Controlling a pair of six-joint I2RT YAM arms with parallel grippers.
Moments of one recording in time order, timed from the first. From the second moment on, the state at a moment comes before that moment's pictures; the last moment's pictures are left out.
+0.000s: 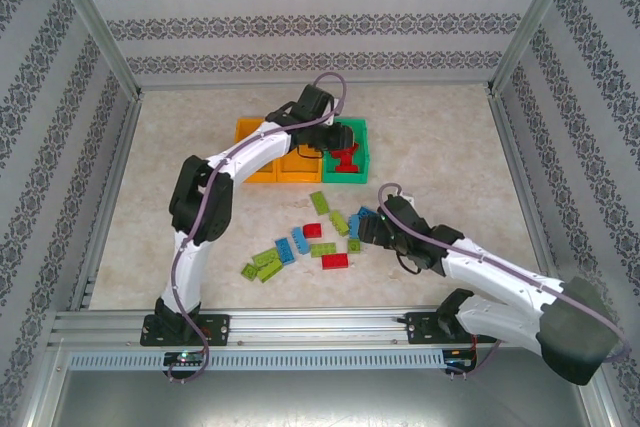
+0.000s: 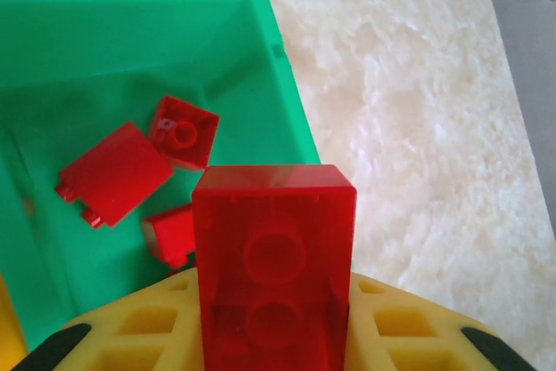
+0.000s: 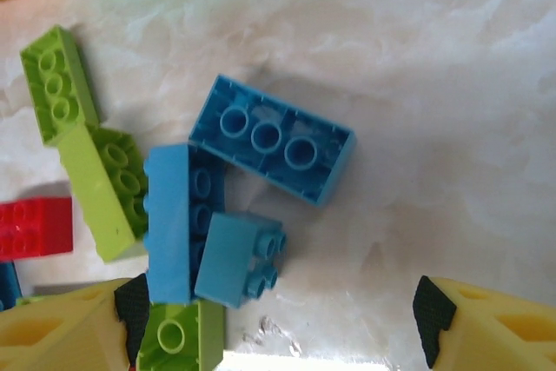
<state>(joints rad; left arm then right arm) -0.54 2.18 1.87 -0.52 0.32 -0.51 0.71 1.02 0.49 -0.41 0.17 0.81</state>
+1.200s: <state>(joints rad) -0.59 1.63 1.21 -0.56 0.10 -0.48 0.88 0.95 0.45 -0.43 0.41 0.97</state>
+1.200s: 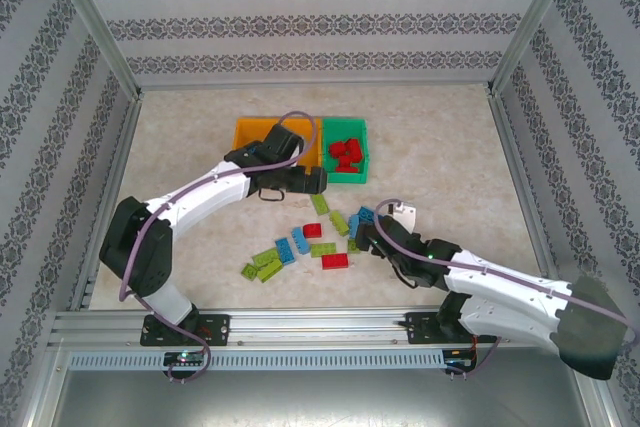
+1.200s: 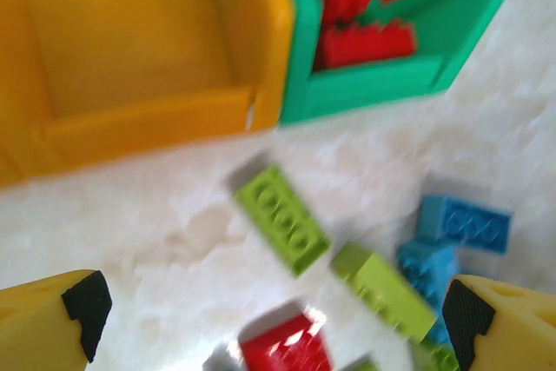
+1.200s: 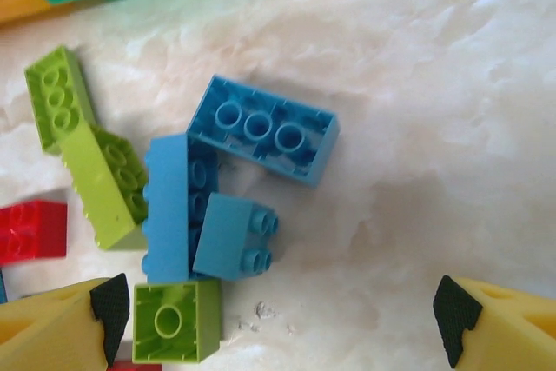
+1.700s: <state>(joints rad) -0.64 1.55 0.98 -0.57 0.18 -0.62 0.72 0.93 0.43 -0.43 0.29 0.91</state>
